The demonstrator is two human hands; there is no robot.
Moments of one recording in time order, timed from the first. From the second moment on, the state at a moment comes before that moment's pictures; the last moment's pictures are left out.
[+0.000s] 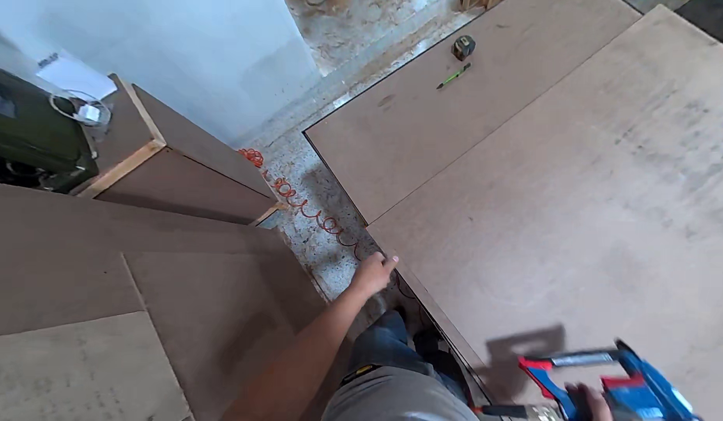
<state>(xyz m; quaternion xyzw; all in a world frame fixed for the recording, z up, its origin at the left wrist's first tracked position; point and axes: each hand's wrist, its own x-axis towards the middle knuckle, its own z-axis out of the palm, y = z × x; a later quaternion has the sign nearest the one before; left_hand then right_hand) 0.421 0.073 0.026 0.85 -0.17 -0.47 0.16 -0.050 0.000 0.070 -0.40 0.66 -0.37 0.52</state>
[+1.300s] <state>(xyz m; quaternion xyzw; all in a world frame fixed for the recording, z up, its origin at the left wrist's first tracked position) 0.545 0.012 -0.029 0.81 -0.54 -0.22 -0.08 -0.112 0.076 -0.042 -0.23 0.96 0.01 0.17</state>
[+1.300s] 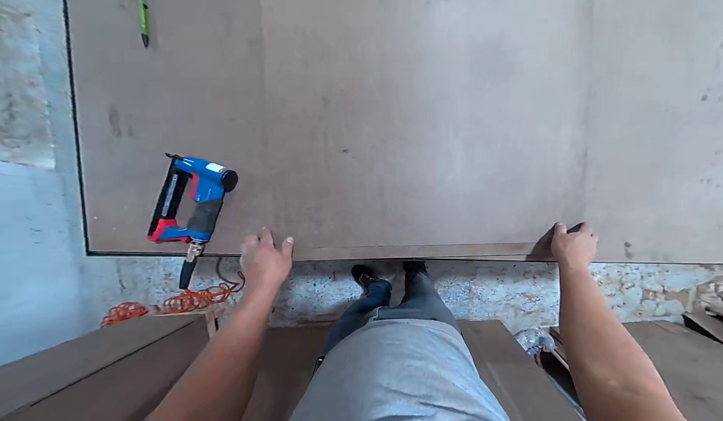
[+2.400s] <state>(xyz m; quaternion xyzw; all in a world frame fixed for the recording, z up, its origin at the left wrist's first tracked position) 0.495 -0.008 -0.027 0.77 -0.57 -0.25 -0.16 0.196 -0.026 -0.102 -0.76 0.64 -0.06 0.14</state>
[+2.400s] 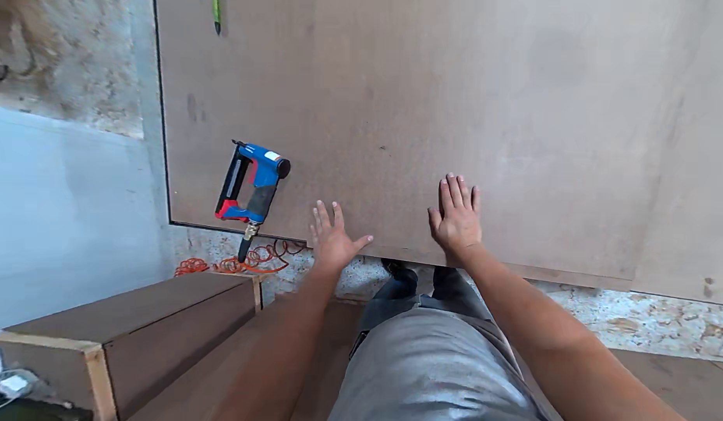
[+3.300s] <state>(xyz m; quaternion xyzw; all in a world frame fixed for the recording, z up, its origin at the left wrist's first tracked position) 0.696 -0.099 0.039 0.82 -0.47 -0.31 -0.10 0.197 -0.028 -0.105 -0.73 0.66 -0.08 0.16</state>
